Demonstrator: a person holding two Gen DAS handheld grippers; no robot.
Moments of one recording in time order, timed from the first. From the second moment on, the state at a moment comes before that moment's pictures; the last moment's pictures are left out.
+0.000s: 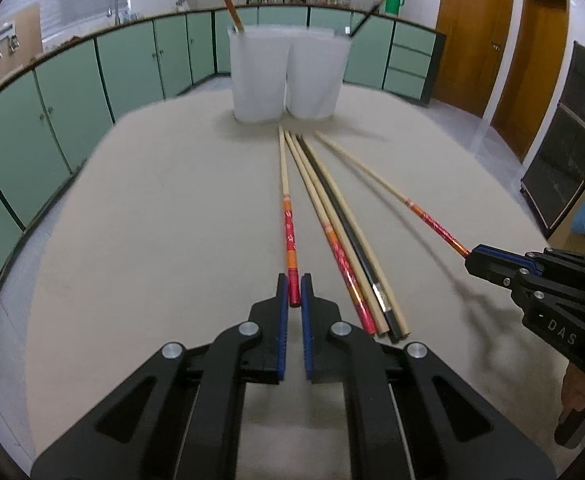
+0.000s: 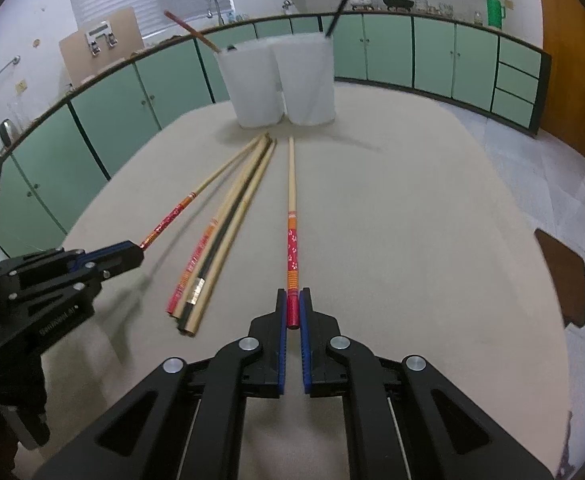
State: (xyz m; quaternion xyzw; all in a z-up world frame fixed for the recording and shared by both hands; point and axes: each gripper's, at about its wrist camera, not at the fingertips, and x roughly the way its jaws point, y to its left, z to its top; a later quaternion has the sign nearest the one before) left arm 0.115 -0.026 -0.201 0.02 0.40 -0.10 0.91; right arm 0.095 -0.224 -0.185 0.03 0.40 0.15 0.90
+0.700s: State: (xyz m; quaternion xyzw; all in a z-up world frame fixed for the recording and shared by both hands) left arm 0.145 -0.018 -0.061 0.03 0.26 -0.12 0.96; right arm 0.147 -0.222 -0.031 -0.01 0.29 0.18 0.94
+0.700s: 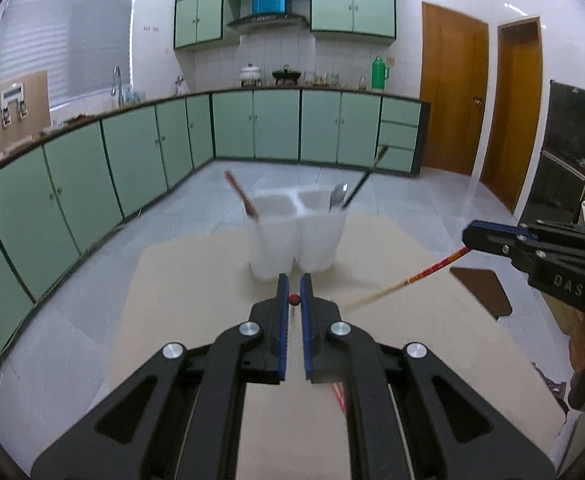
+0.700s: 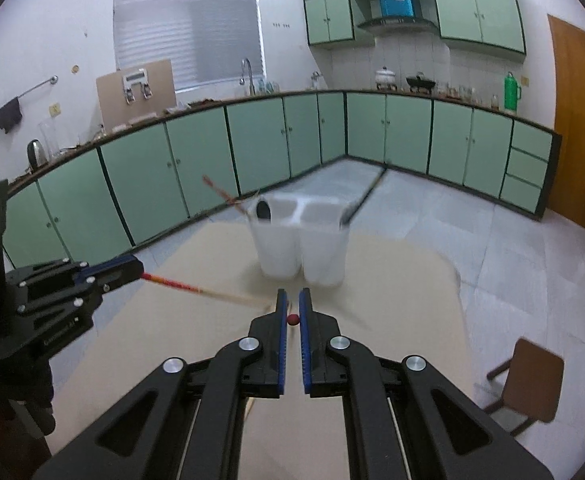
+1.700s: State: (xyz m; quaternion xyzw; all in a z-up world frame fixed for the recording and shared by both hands) left arm 0.242 -0.048 0.080 0.03 0.11 -0.14 0.98; right arm 0.264 -0.212 0.112 -0.01 0.18 0.19 0.96
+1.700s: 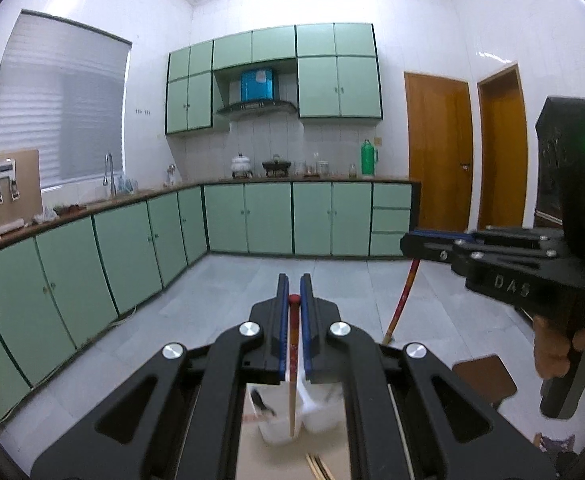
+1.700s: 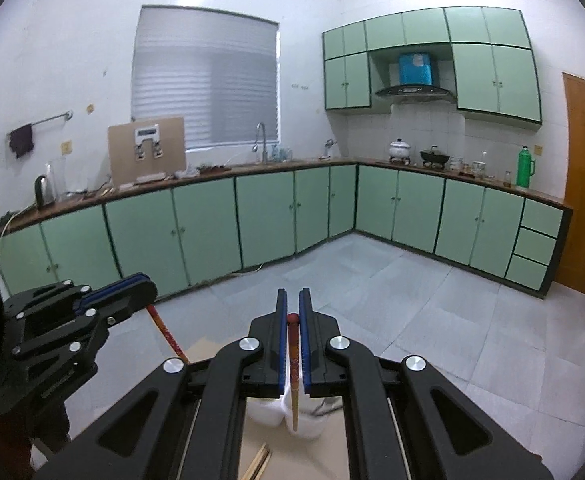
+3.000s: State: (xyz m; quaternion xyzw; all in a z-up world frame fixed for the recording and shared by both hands) left arm 0.314 -0.027 -0.020 0.01 0.22 -0.10 0.97; right arm 0.302 -0.245 0.001 0.03 0.23 0.13 0.96
